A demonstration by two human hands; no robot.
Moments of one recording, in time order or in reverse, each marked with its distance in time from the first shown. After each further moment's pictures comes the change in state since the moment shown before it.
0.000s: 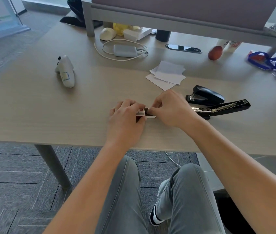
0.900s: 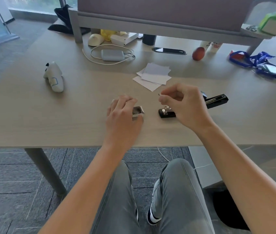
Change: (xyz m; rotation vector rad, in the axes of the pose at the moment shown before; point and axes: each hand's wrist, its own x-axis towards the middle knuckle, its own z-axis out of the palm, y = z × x) left_hand -0.011 0.026 0.005 -0.046 0.147 0.097; right_hand -0.044 0.044 -0.031 0.566 0.350 -0.012
